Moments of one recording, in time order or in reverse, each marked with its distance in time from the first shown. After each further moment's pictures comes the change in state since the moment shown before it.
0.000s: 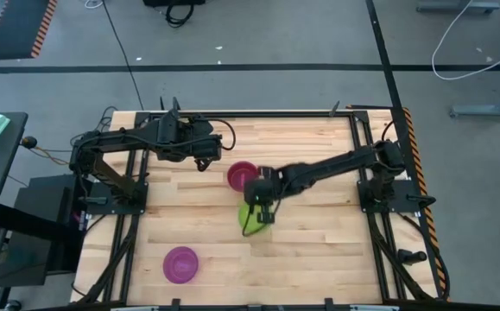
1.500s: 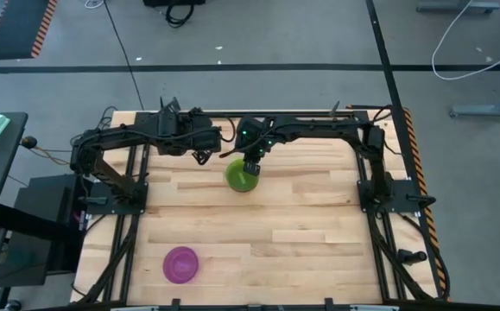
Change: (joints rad) left arm 0.059 0.001 0.000 -0.006 -0.042 0.088; right arm -0.420 0.144 0.168 0.034 -0.329 -0.160
